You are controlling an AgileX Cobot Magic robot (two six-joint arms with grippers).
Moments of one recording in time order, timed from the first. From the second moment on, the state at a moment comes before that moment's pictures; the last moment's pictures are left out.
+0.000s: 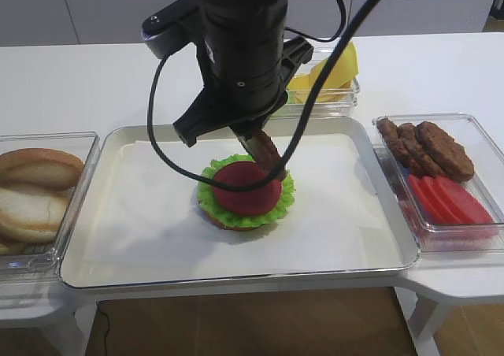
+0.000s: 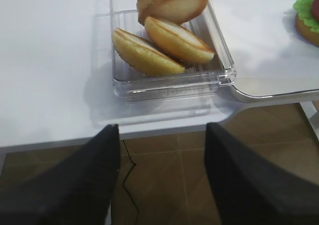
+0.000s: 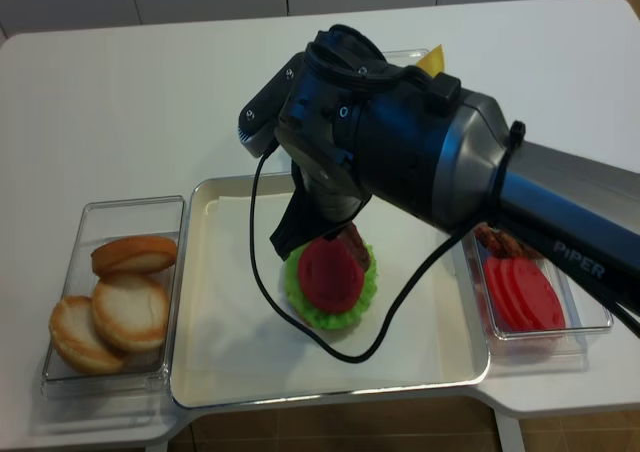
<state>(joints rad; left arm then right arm) -0.01 -0.02 -0.49 -0.04 1.18 -0.05 0.90 1.84 -1.59 -0.36 1.10 0.31</state>
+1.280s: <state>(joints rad) -0.01 -0.02 -0.49 -0.04 1.18 -0.05 0.90 1.87 -1.60 -0.36 1.11 0.28</state>
